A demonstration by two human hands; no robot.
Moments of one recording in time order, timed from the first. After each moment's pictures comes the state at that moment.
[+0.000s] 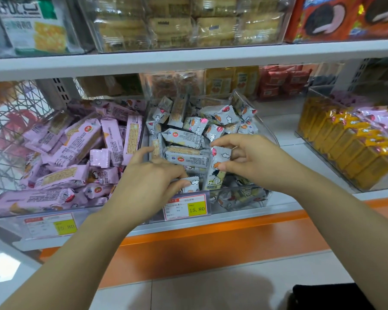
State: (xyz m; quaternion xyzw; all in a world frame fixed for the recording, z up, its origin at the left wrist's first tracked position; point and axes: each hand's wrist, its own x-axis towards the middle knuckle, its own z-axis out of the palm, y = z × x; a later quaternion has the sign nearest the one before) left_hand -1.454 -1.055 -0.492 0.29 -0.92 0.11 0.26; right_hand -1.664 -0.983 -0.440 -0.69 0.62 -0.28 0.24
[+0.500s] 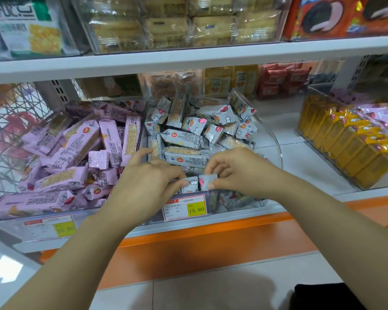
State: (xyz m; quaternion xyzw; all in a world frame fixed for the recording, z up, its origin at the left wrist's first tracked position) left_hand -1.451 -1.054 -0.489 0.29 -0.92 0.10 0.23; right_hand -1.657 -0.995 -0.459 -0.70 0.61 -0.24 0.27
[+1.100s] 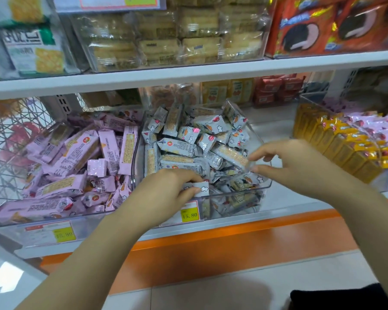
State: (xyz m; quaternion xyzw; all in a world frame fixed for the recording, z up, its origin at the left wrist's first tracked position) left_hand -1.484 -1.037 -0.474 0.37 -0.92 -0.10 0.12; right_hand -1.724 -0.954 -0.435 -0.70 0.67 -0.24 0.05
